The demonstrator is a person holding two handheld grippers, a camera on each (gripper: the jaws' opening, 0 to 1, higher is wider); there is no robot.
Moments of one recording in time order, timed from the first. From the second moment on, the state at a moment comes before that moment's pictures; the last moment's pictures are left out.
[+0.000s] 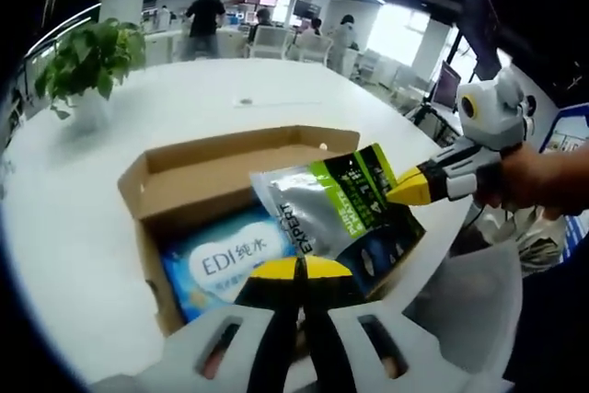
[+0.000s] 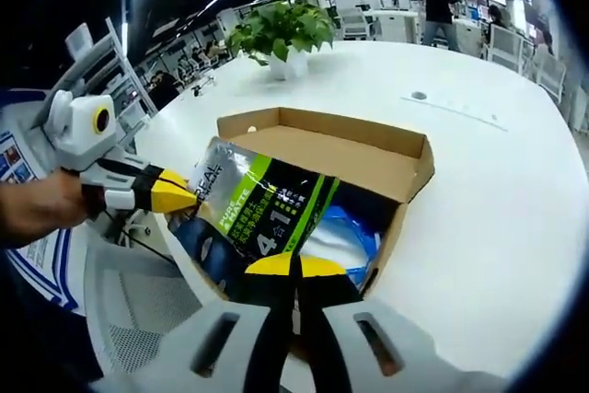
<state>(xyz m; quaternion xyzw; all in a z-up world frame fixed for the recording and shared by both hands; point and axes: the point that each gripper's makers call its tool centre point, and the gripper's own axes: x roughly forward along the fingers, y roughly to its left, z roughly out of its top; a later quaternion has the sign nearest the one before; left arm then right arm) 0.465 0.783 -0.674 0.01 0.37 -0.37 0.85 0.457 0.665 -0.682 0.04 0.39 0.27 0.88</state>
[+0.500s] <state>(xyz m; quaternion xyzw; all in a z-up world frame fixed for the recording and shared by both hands) 0.461 0.755 -0.663 0.02 0.36 -0.39 0.85 0.450 0.637 -0.672 0.04 0.38 0.26 0.89</state>
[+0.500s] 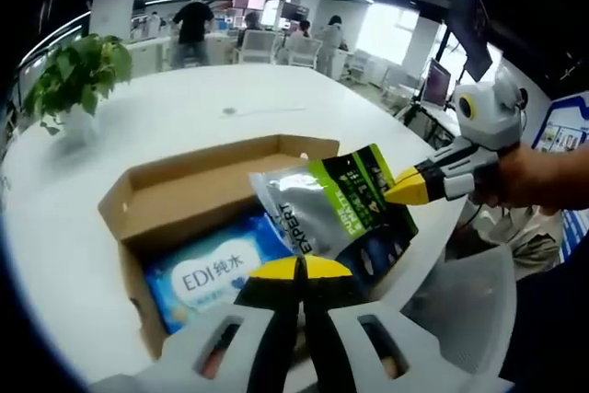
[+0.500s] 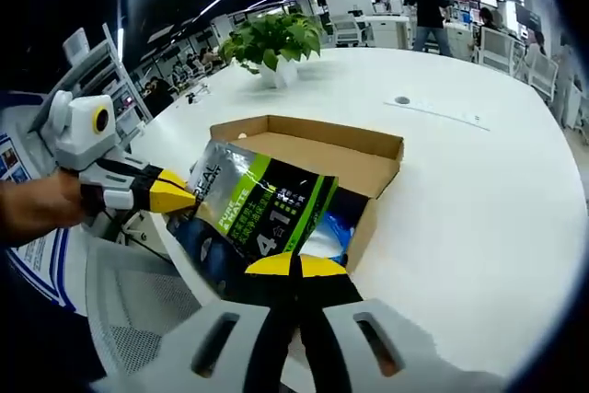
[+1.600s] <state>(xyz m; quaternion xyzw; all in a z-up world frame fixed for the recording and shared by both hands) 0.462 0.677 -0.658 0.04 0.36 -0.44 0.82 0.446 0.558 -0.668 0.06 0.38 0.21 0.90</state>
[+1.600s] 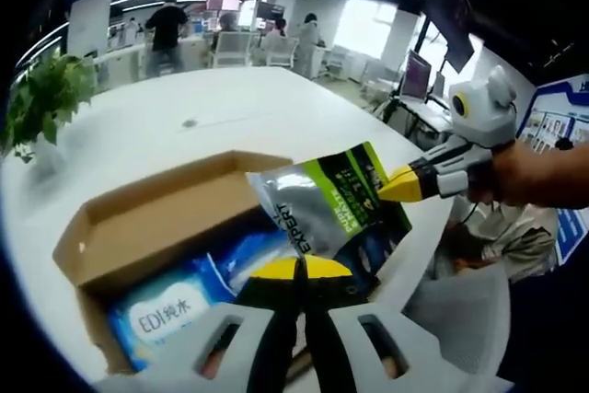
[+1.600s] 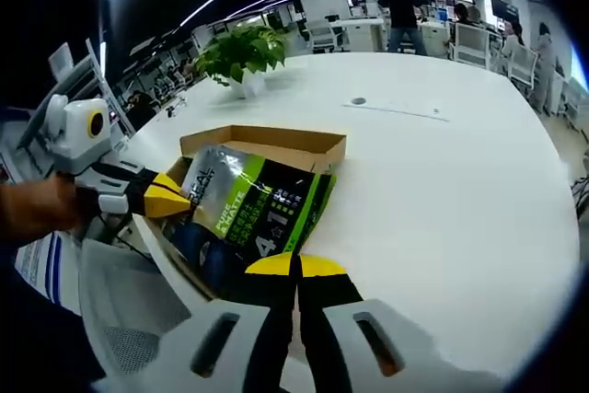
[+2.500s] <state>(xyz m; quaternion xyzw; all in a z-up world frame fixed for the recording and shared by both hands) 0.456 0.620 -0.671 0.04 0.37 -0.47 0.80 0.439 0.502 -0.678 0.08 0.38 0.17 0.90</state>
